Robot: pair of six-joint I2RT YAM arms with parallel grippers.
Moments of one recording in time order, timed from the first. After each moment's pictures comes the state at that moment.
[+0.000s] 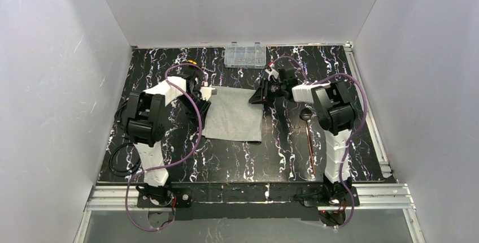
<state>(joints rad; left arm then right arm) -0.22 1.96 1.31 -0.96 0.40 0.32 0.39 2.12 1.24 0.15 -0.79 0.58</state>
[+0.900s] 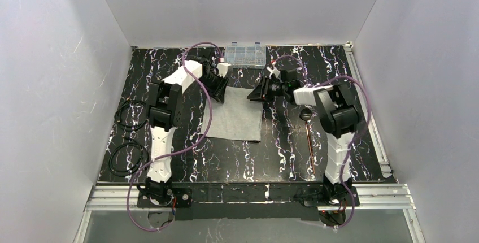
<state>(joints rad) -0.30 2.28 1.84 -0.90 0.47 0.26 0.37 2.13 1.21 0.31 -0.79 0.70</state>
